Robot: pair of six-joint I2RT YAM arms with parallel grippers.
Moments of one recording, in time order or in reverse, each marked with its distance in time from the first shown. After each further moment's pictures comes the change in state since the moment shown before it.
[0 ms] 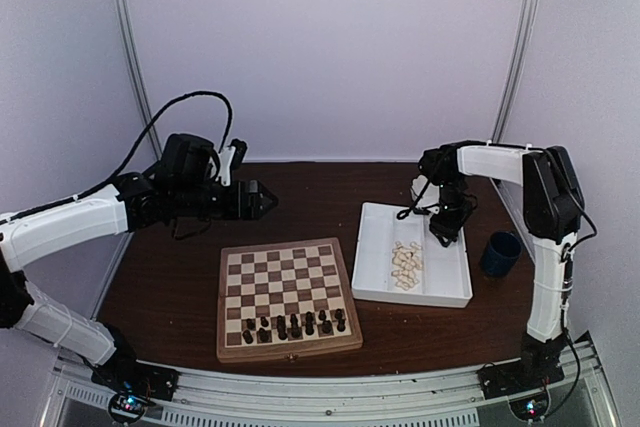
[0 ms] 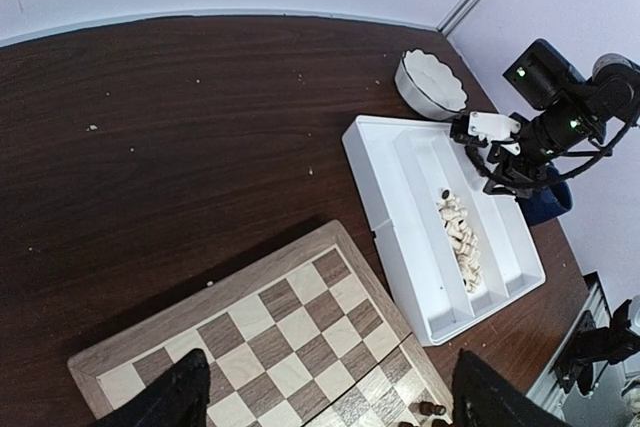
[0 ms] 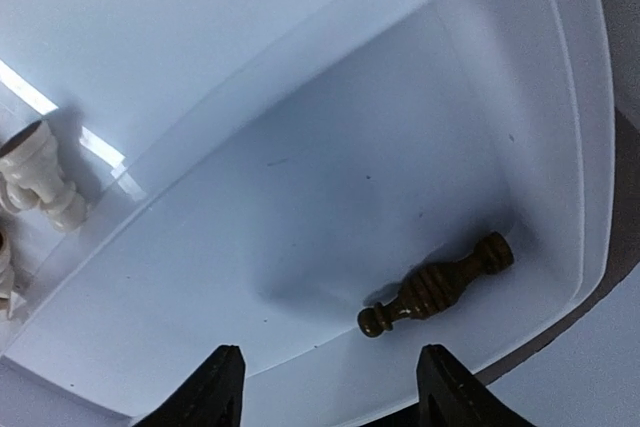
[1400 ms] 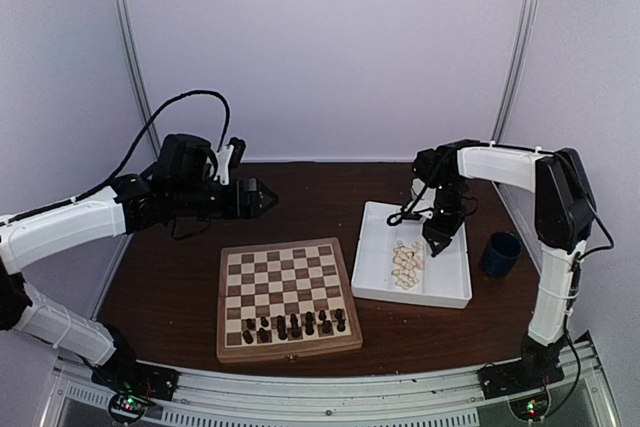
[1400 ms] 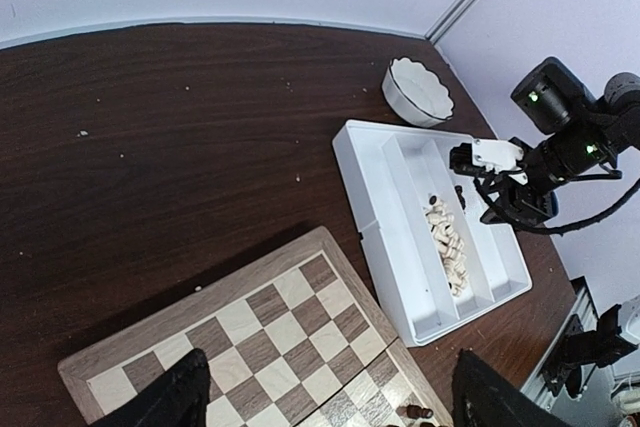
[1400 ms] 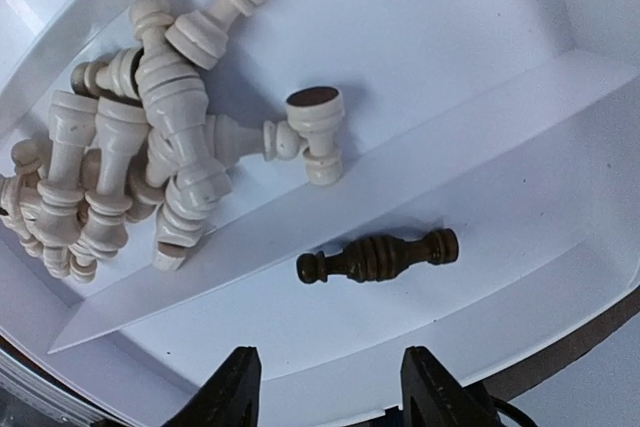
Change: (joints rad) left arm 0.000 -0.019 -0.015 0.031 0.016 -0.017; right arm 0.082 -0.111 -0.082 -0.029 -0.122 -0.012
